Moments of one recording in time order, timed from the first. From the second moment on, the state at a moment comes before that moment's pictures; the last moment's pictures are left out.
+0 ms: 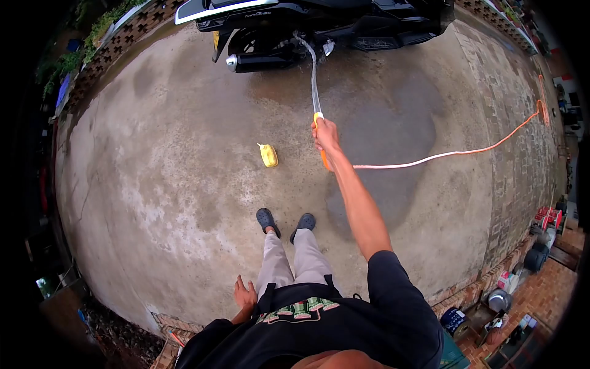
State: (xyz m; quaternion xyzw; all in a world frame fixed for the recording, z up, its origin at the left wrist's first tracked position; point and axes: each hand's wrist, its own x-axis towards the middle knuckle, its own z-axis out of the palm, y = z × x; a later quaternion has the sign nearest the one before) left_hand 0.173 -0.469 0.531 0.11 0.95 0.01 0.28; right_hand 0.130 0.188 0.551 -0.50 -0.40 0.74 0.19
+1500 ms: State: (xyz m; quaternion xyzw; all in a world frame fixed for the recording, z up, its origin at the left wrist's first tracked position) left_hand 0.159 -0.480 0.514 0.08 0.95 0.09 0.29; right_hand 0.118 0.209 0.535 -0.54 -0.35 0.74 0.21
